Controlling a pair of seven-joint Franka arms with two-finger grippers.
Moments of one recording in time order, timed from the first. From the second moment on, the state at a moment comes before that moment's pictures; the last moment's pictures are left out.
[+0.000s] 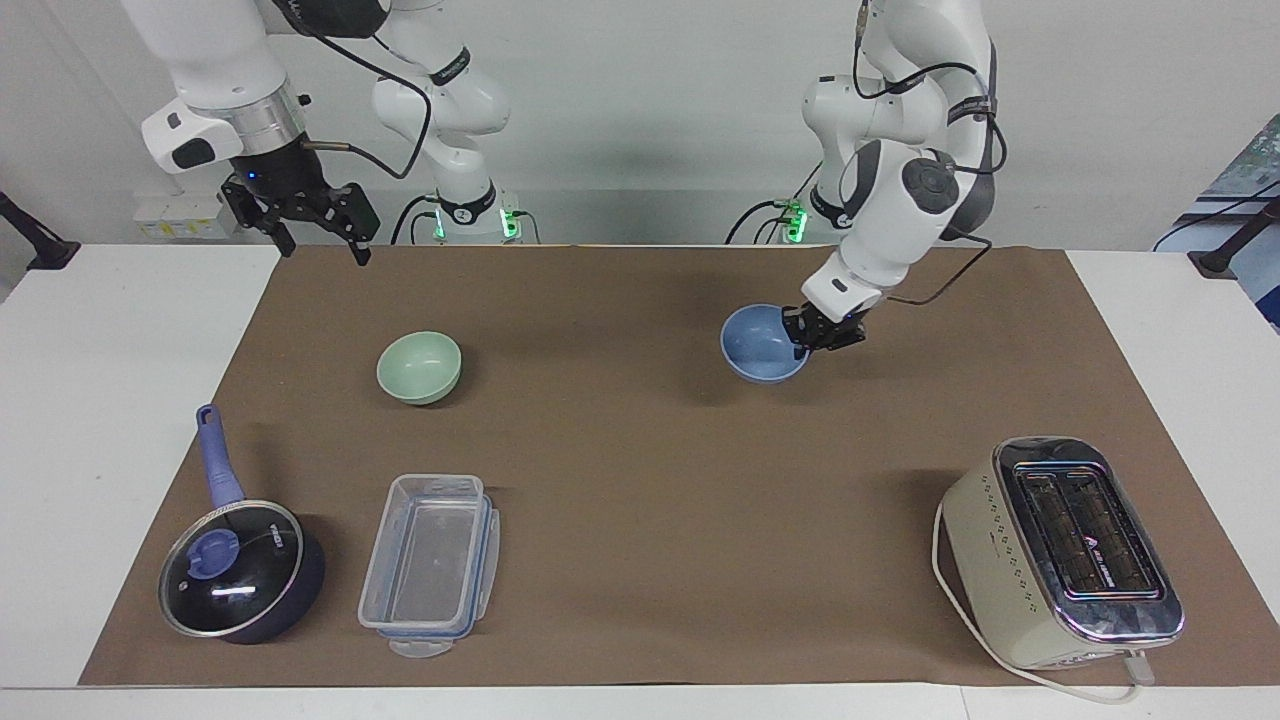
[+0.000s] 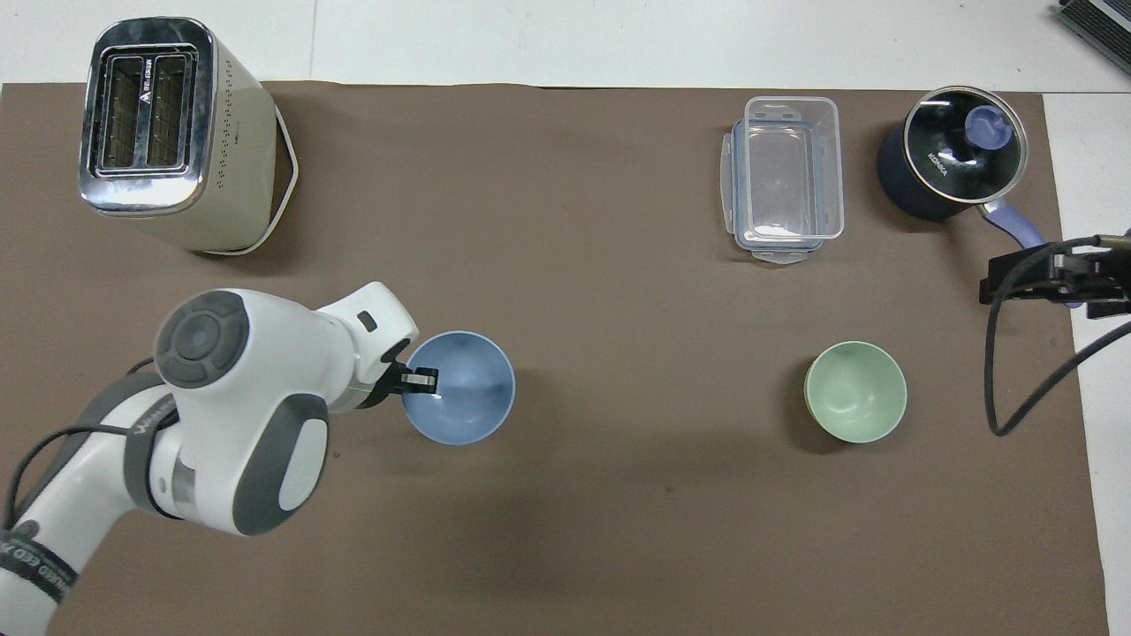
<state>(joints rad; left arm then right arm) -0.41 -0.02 -0.05 -2.21 -0.24 2.22 -0.13 -0.06 -0.03 0.05 -1.55 -0.01 1.54 0.15</state>
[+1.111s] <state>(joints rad) -0.60 0.06 -0.02 -2.31 -0.24 2.45 -0.16 -0.06 -0.03 0.05 -1.56 -0.01 1.54 0.15</state>
